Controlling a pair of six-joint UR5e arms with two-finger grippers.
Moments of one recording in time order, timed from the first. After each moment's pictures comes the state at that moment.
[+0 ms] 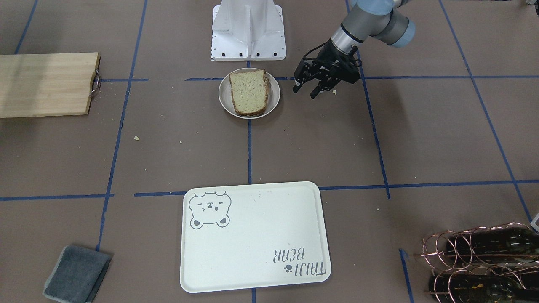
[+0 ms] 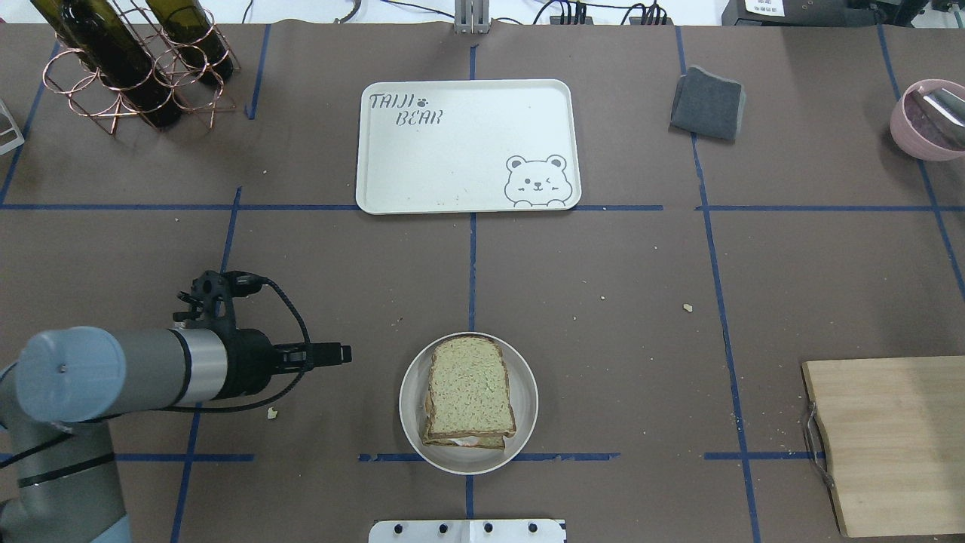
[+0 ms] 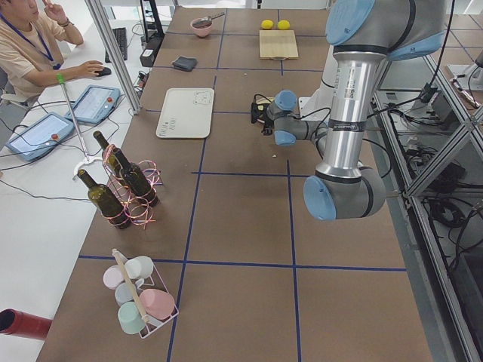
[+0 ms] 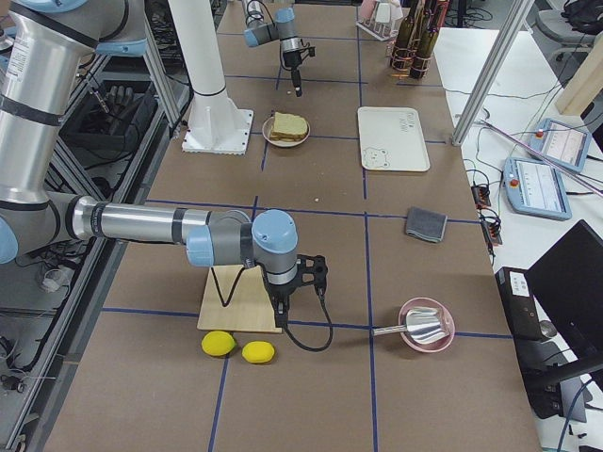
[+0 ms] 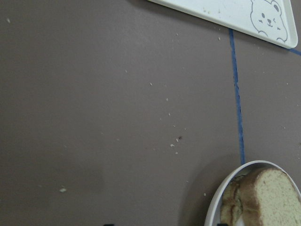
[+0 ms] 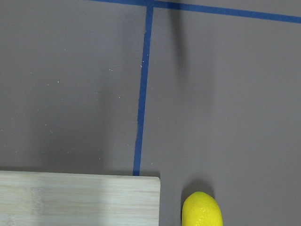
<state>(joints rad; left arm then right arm) -0.30 -1.78 -1.87 -2.38 -1.60 -1.53 1.51 -1.94 1.89 -1.43 2.27 0.04</state>
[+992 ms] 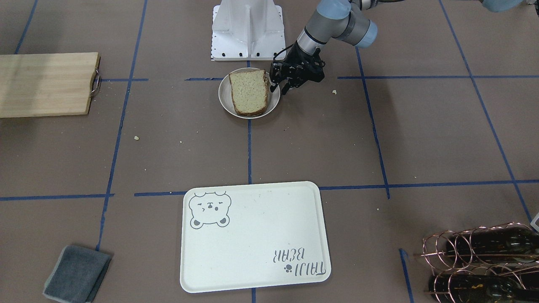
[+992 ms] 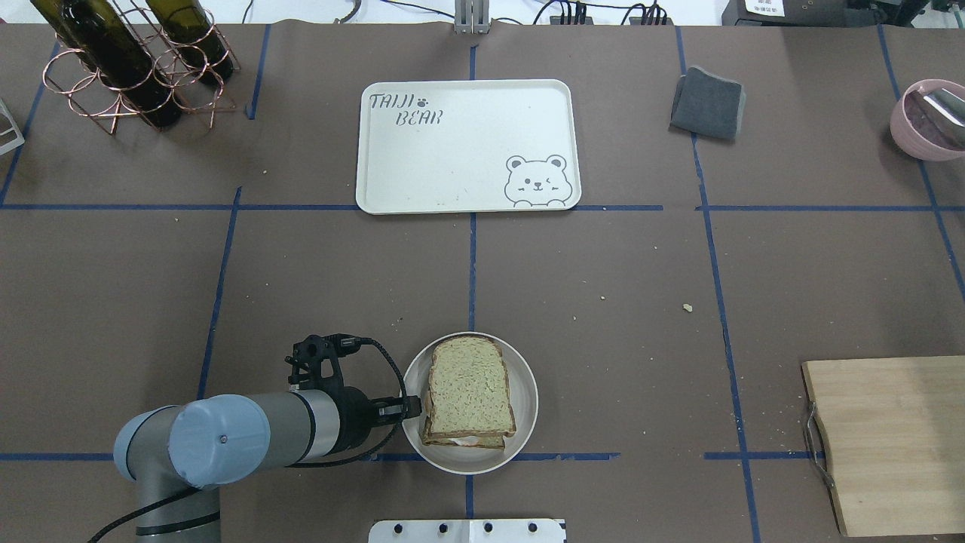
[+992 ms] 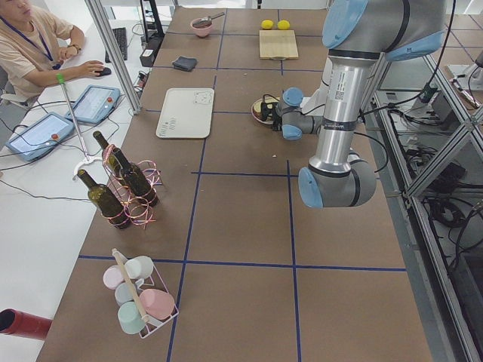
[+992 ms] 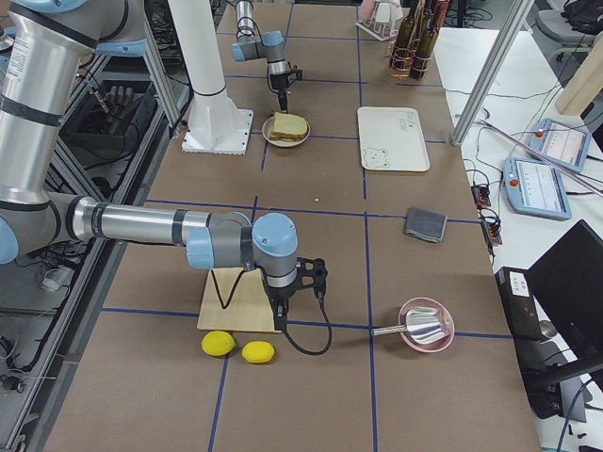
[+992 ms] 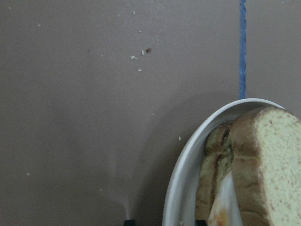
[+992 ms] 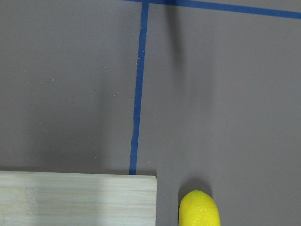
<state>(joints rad) -0.20 -1.88 -1.78 -2.32 -1.56 -1.58 1.51 -1.94 1.87 -1.43 2.27 0.04</state>
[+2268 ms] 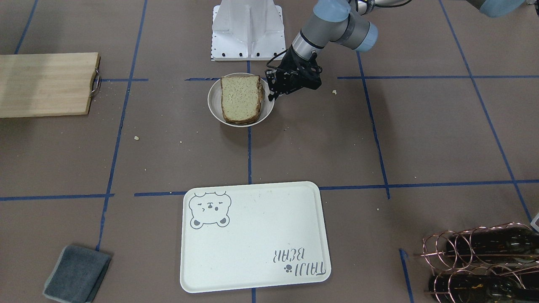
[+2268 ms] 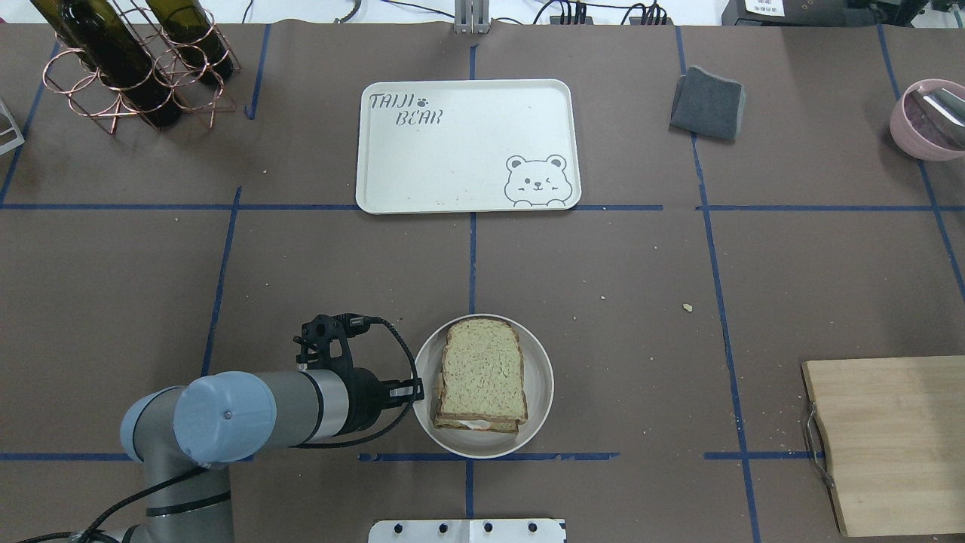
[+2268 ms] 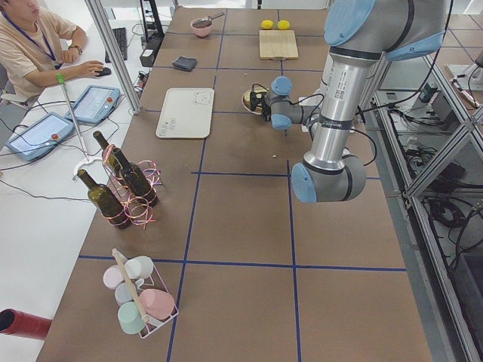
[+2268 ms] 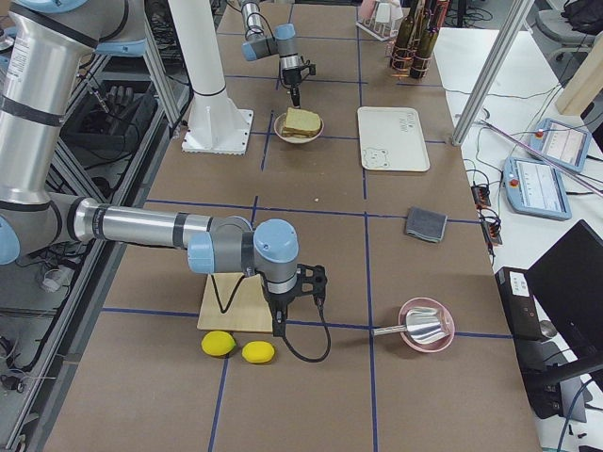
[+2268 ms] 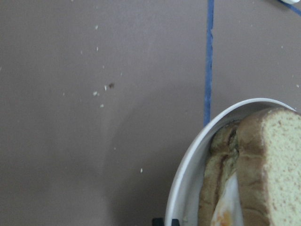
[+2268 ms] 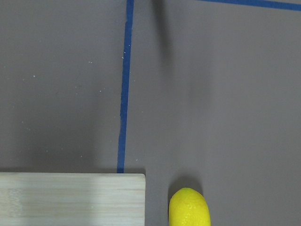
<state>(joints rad) -0.37 -2.01 -1.77 -2.20 -1.68 -1.50 1.51 -1.93 1.84 -1.43 2.25 0.04</state>
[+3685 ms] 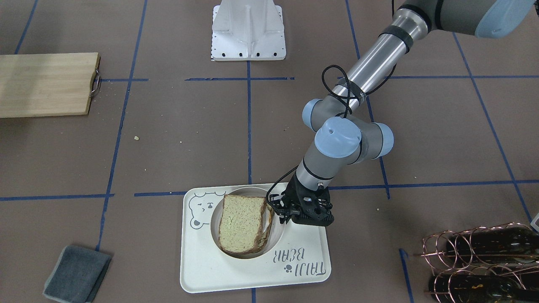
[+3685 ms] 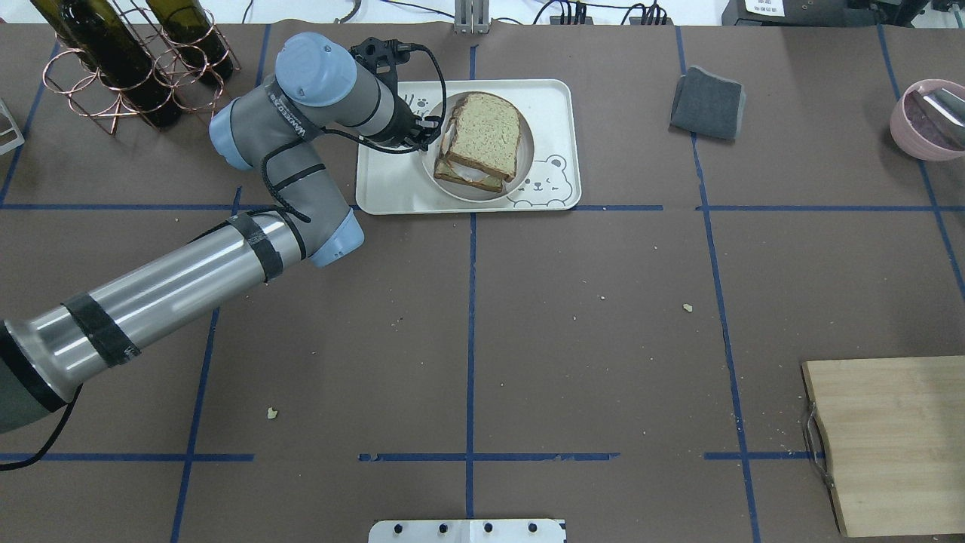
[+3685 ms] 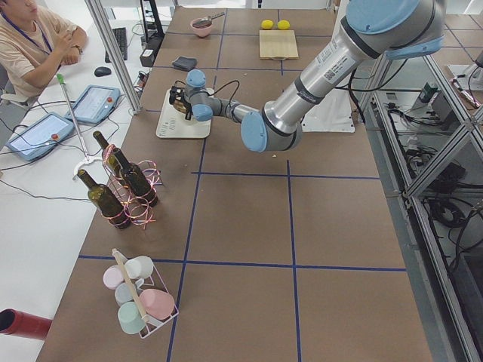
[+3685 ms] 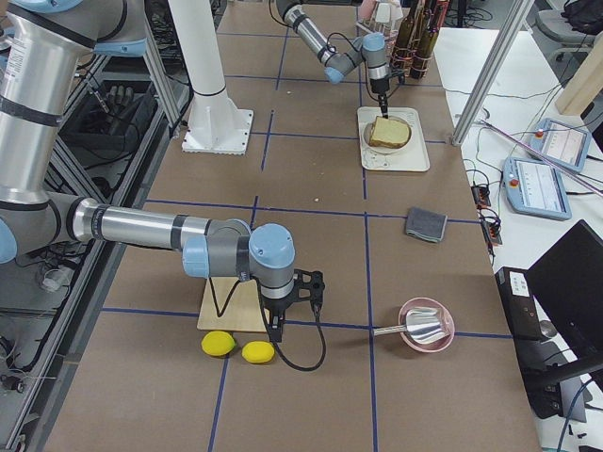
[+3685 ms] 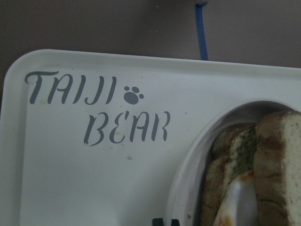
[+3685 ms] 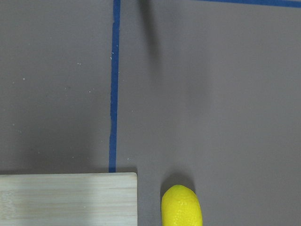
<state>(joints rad) -0.76 -2.52 -0.89 -2.41 -1.92 -1.14 1.54 -1.94 1.84 -1.43 2.25 0.04</state>
